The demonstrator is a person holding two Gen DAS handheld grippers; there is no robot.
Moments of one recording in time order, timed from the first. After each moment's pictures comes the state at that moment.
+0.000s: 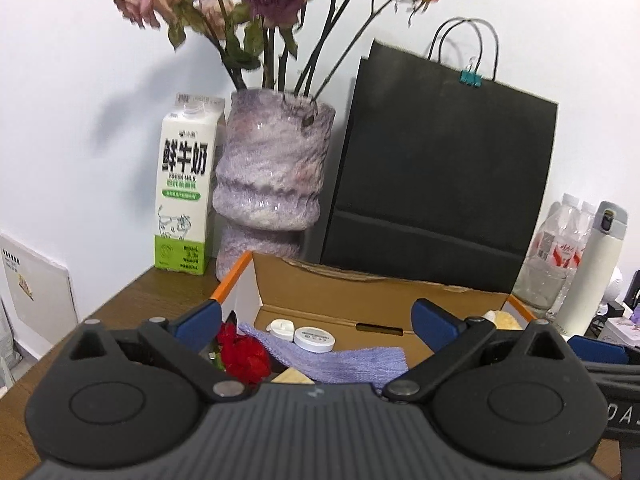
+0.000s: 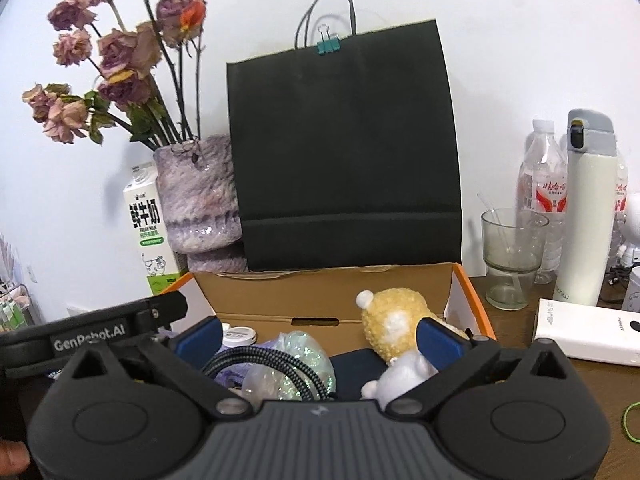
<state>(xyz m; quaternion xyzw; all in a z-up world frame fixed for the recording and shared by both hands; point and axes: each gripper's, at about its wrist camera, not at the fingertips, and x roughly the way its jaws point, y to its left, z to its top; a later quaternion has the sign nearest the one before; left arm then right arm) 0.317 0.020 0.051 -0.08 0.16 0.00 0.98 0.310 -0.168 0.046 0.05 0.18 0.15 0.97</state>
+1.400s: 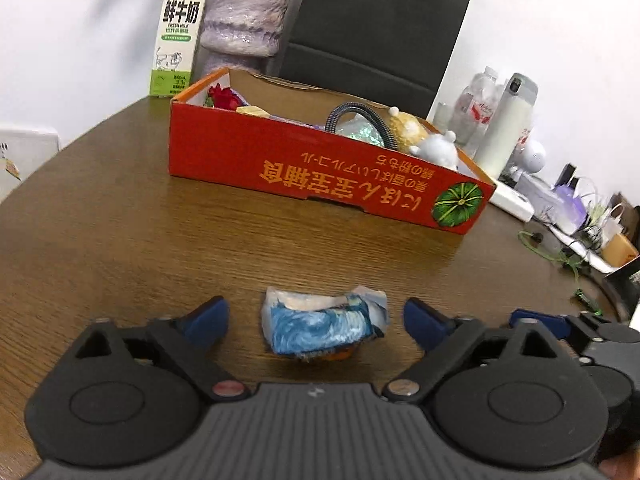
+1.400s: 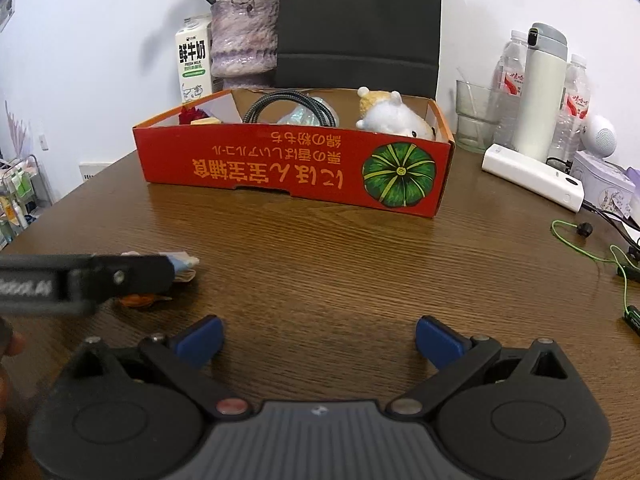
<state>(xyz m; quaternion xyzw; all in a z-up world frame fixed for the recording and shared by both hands) 0.158 -0.001 0.001 -0.10 0.33 -0.08 0.94 0.154 -0.196 -0.015 -0.04 0.34 0.15 0.93</state>
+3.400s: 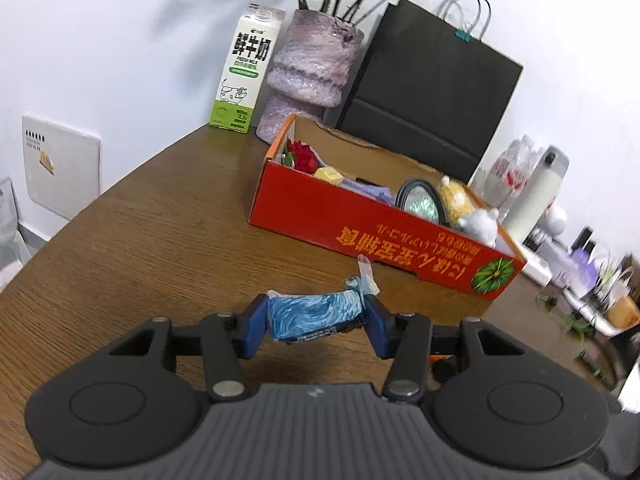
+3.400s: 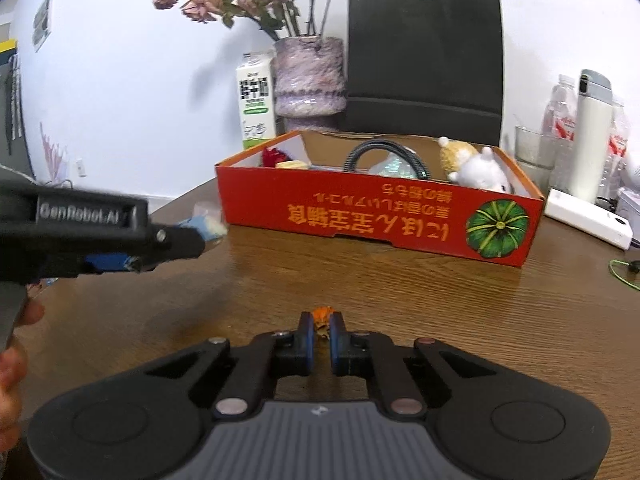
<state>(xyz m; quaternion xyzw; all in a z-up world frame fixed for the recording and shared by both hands) 0.152 0.062 0.025 -0.15 0.29 -0.04 0.94 0.136 -0.132 -0.002 -0.03 0.28 0.19 0.94</state>
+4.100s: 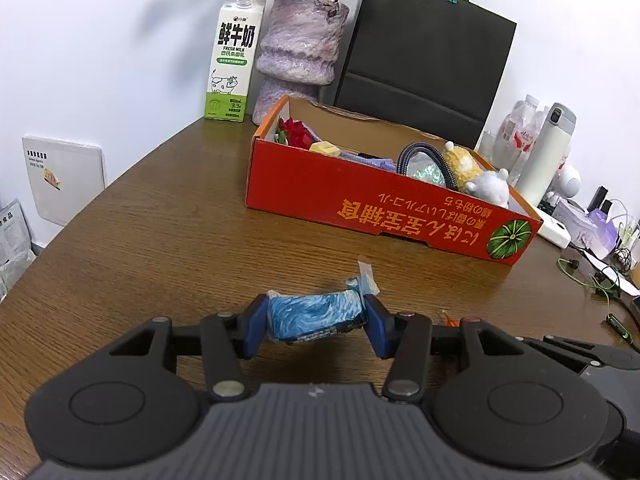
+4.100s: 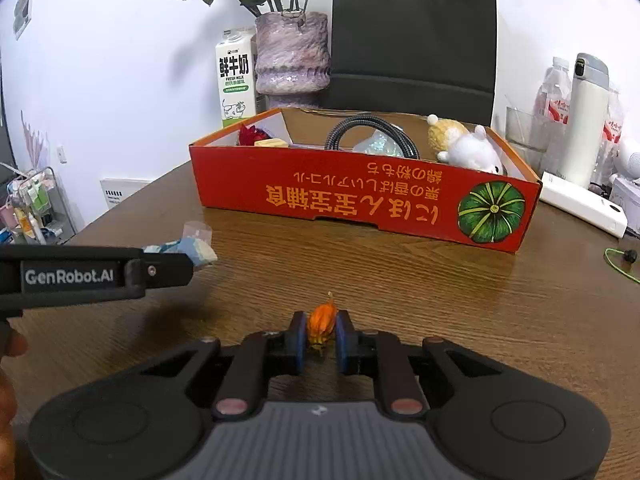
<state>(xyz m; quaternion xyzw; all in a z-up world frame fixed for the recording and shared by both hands) 0.156 0.047 0.016 -0.10 0.31 -0.03 0.94 0.153 -0.130 -0.009 -0.03 0.31 0.17 0.93</state>
